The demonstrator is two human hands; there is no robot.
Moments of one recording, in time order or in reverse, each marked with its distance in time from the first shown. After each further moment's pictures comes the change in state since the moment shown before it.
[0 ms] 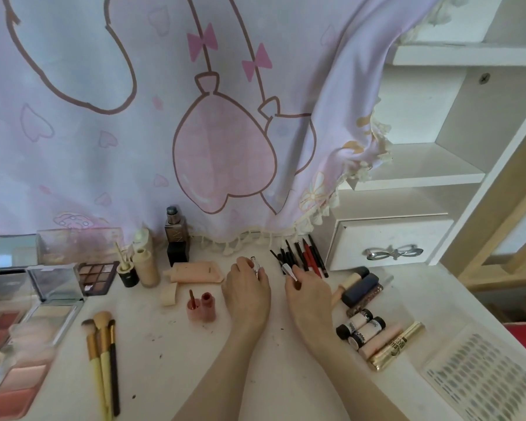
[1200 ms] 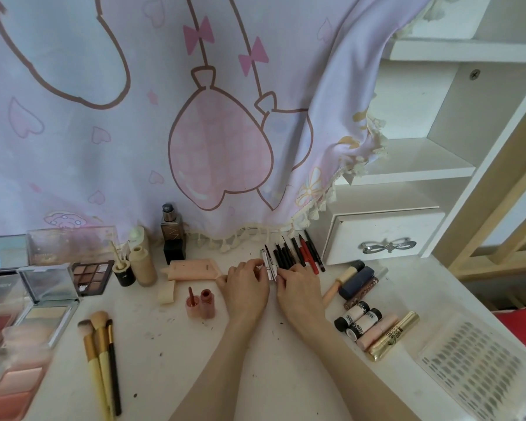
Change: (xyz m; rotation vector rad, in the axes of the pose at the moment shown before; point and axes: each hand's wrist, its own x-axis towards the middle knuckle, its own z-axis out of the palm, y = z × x) left_hand 0.005 -0.010 0.004 0.040 -0.103 0.086; right_hand 0.007 0.005 0.013 -0.256 -0.127 -0.228
